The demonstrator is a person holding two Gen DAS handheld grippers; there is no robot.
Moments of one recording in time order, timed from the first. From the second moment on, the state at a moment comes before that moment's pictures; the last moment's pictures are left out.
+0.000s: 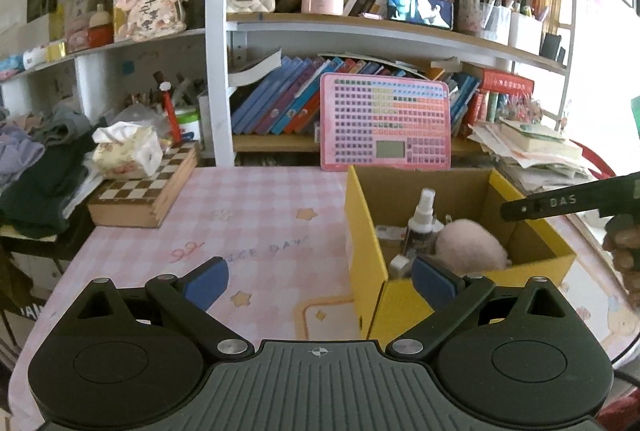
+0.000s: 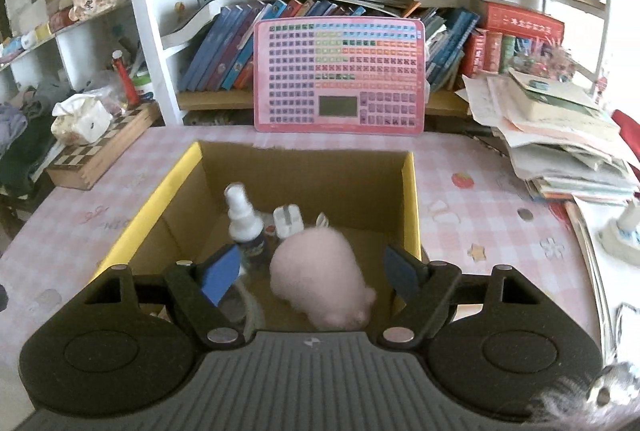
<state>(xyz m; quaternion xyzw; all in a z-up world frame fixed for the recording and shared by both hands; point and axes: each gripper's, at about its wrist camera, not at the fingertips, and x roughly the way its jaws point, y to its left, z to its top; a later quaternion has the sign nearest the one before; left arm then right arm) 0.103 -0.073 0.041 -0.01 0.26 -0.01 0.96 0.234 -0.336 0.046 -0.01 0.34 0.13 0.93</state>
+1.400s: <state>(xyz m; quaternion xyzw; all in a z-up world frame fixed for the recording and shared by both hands) -0.038 -0.013 0.000 0.02 0.33 0.01 0.94 0.019 -0.235 0.007 -0.04 0.35 0.14 0.93</state>
